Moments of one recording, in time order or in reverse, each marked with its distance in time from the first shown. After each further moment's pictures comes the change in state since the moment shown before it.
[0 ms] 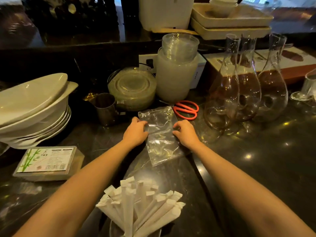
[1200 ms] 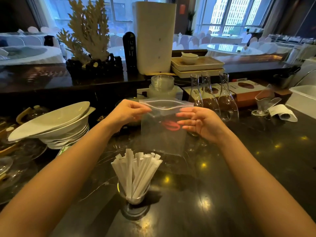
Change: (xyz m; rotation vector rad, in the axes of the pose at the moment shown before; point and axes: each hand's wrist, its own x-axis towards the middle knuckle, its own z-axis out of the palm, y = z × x) left_hand -0.169 0.115 -0.153 -0.597 0.111 0.273; right_hand -0.185 -0.075 -0.172 1.085 -0.201 -0.197
